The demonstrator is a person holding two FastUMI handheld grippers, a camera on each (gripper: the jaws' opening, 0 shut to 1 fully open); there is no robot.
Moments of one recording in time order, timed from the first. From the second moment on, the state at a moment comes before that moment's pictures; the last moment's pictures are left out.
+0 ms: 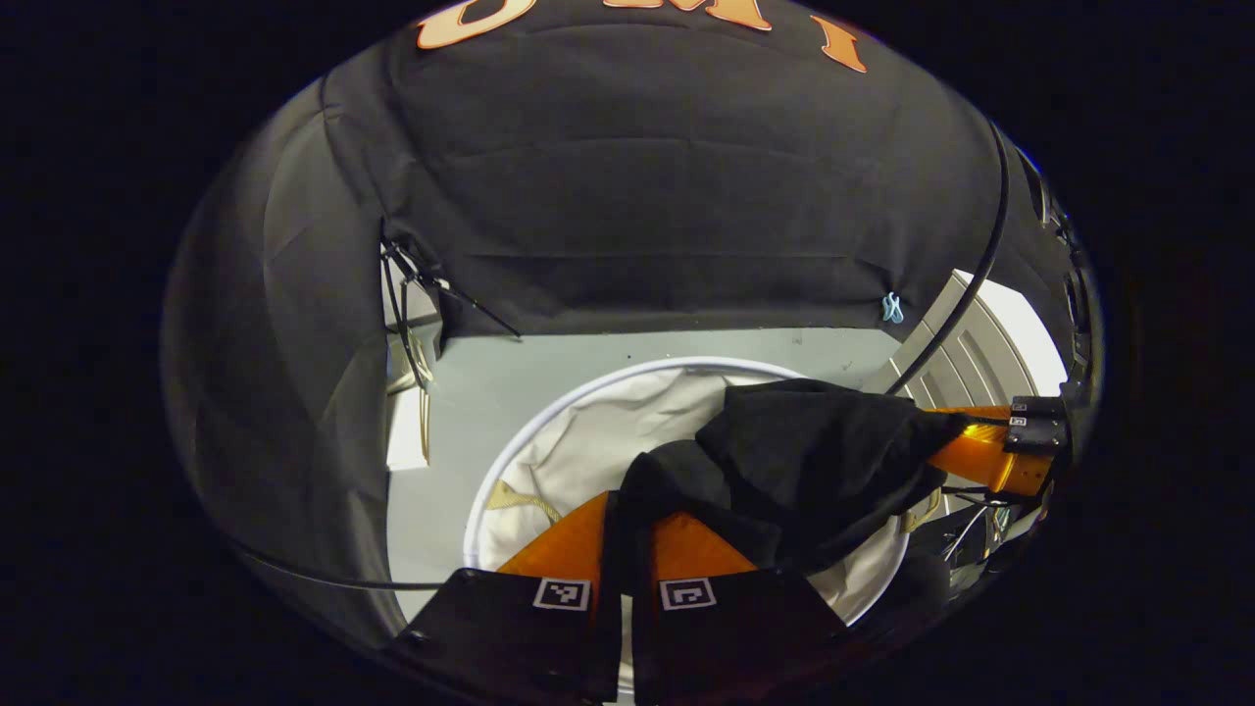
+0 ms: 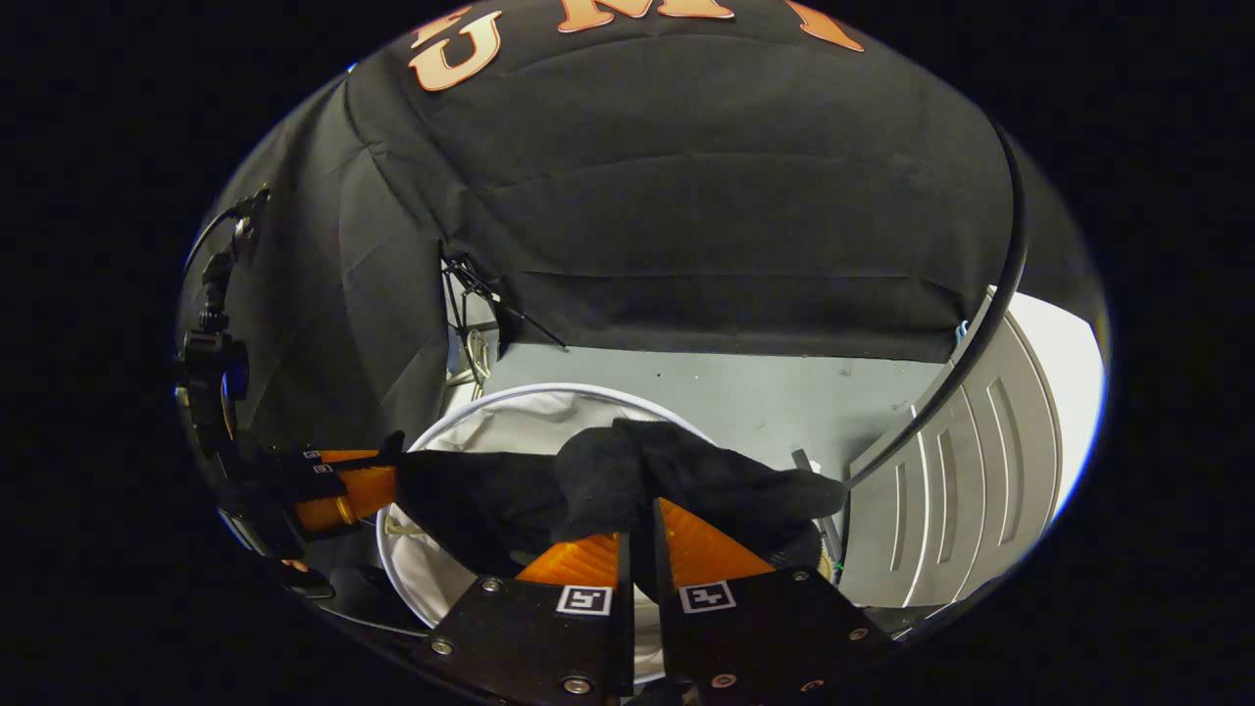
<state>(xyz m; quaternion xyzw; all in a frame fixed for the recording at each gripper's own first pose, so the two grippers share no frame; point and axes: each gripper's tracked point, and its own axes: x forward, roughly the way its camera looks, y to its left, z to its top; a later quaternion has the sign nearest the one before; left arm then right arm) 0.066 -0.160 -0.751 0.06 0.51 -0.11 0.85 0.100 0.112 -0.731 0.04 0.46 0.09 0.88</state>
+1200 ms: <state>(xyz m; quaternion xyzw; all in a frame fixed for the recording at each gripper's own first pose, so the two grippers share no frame) 0.099 -0.117 -0.470 0.03 0.25 -0.05 0.97 0.105 0.079 -0.481 0.04 0.27 0.06 0.96</state>
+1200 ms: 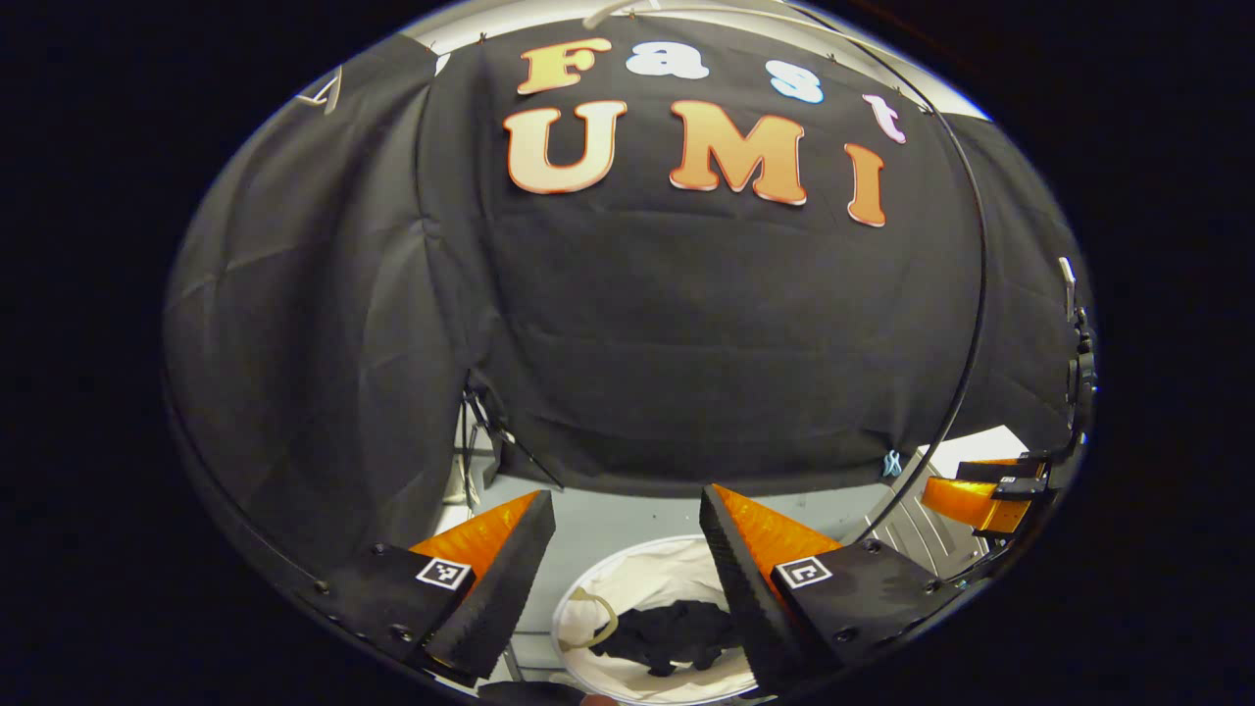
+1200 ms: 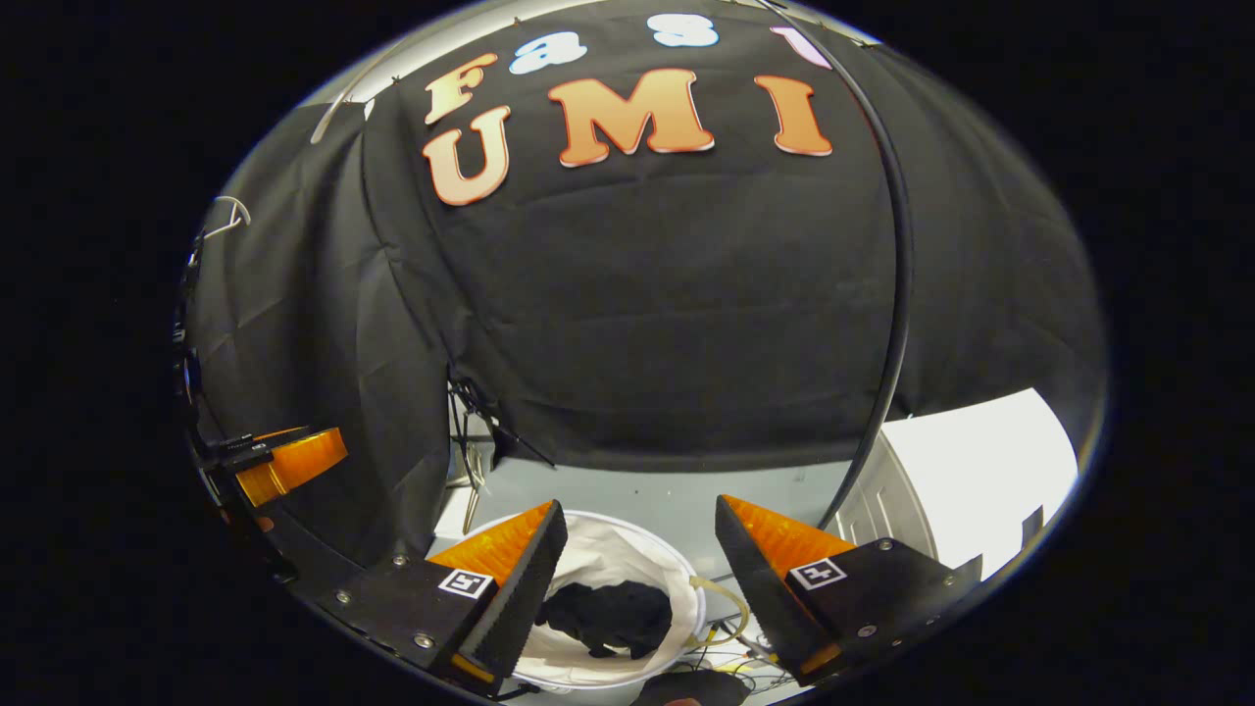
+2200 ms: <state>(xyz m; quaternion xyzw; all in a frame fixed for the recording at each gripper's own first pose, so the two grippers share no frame) 0.071 -0.049 -0.159 0.02 0.02 -0.01 1.00 0.069 0.059 -0.188 -0.01 0.07 0.03 1.00</state>
